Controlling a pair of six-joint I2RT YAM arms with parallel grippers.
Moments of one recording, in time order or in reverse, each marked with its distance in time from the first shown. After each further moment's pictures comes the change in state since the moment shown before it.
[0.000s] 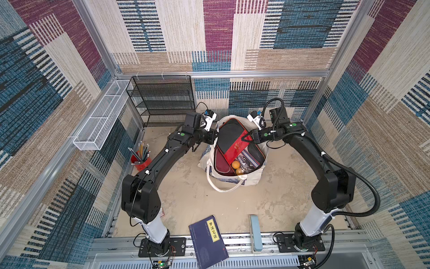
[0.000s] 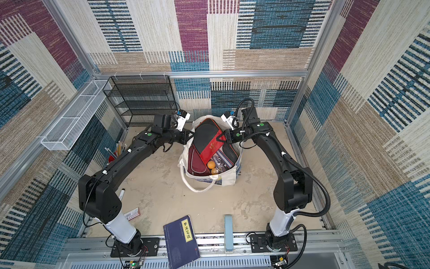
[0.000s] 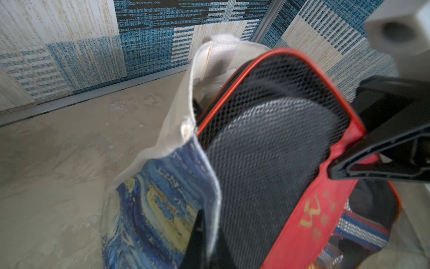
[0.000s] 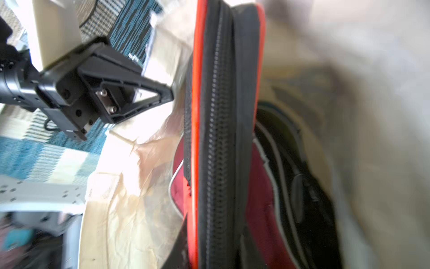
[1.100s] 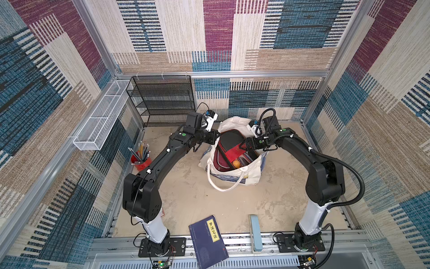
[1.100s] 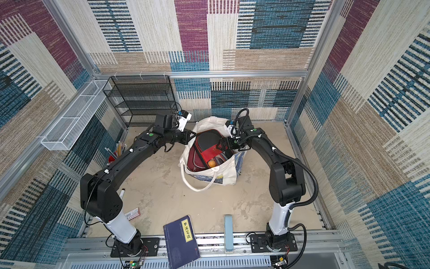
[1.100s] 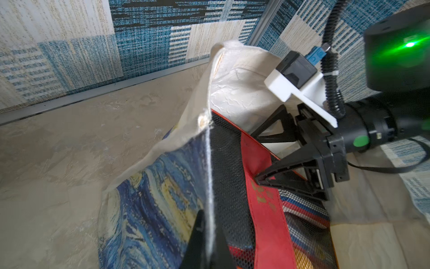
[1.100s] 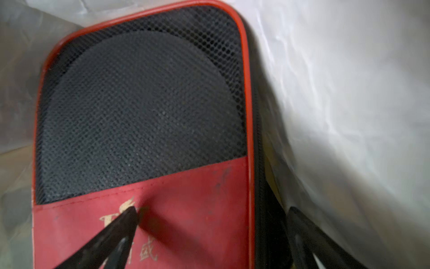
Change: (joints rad) left arm -0.014 0.021 -0.019 0.043 0.034 -0.007; right arm 0.004 0.136 -0.143 0.113 0.204 -0.001
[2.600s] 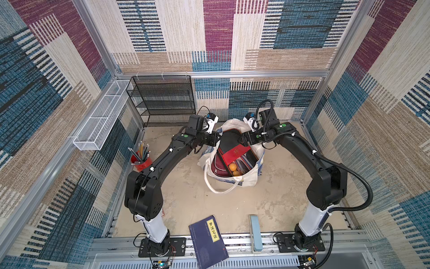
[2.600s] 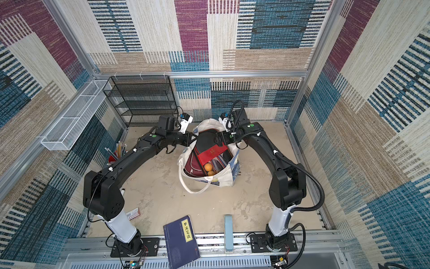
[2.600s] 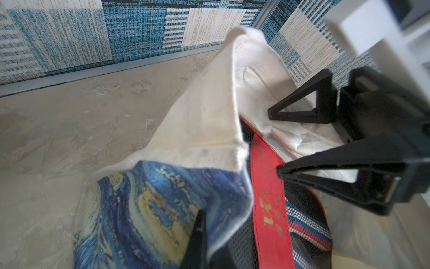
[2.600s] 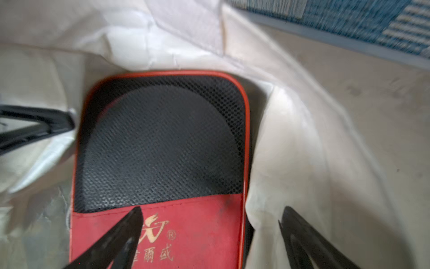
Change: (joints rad) left arm 0.000 0.025 -0.009 0.004 0.014 -0.054; right arm 0.094 -0.069 0.193 -0.127 0.224 -0.010
